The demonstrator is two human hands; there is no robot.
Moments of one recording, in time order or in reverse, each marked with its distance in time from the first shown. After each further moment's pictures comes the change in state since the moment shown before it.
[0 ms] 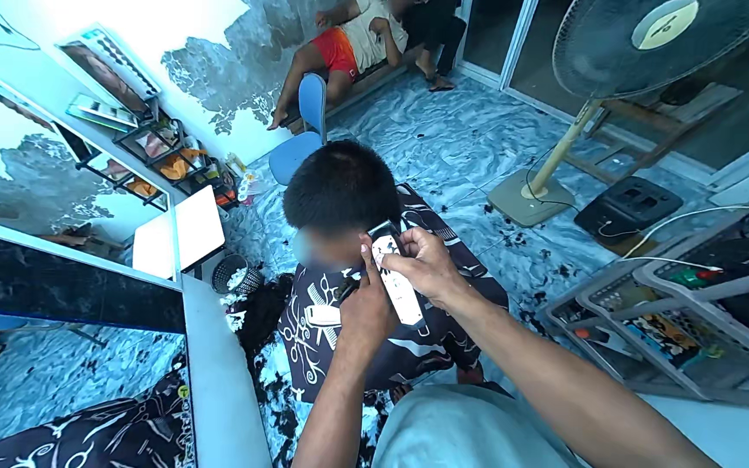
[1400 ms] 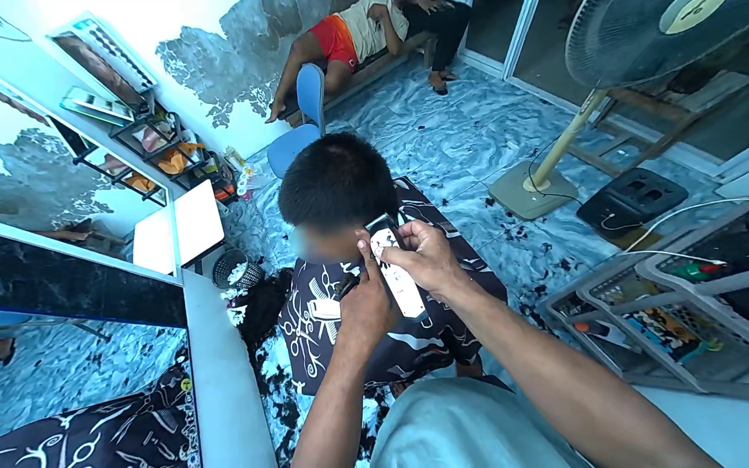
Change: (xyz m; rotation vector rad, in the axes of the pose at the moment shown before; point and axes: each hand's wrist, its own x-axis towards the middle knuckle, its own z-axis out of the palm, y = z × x) left_hand 0.003 0.003 0.004 -0.023 -0.004 -0.006; right_hand 0.001 -0.002 -0.007 -0.028 -0.002 -0.016
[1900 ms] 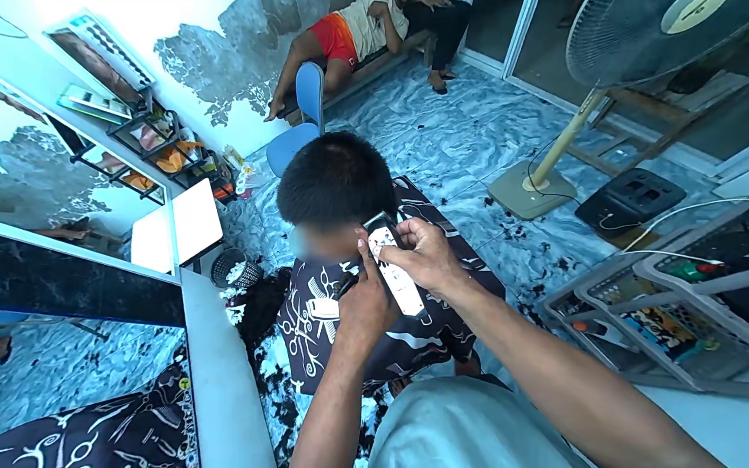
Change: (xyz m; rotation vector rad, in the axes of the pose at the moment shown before) left_hand 0.001 0.000 -0.001 -0.003 -0.004 -0.003; right_hand 0.003 -0.001 -0.001 -0.062 -0.007 -0.042
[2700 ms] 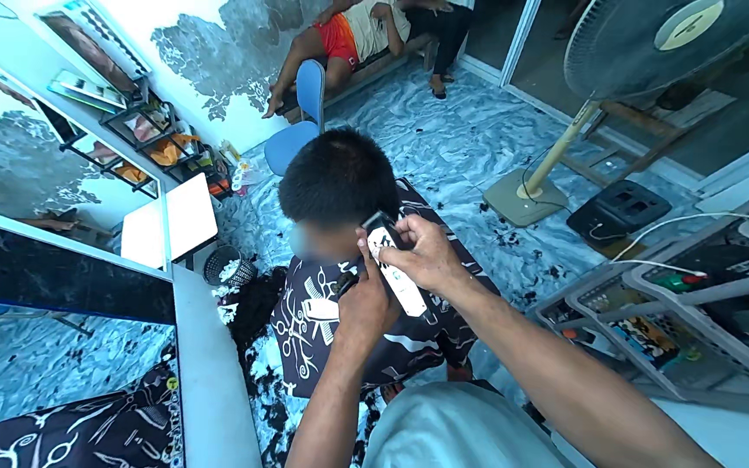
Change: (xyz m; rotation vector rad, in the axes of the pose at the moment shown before) left_hand 0.000 -0.002 0.004 -0.041 0.015 0.029; right_hand -0.001 -0.012 -0.003 -0.180 -0.023 -0.051
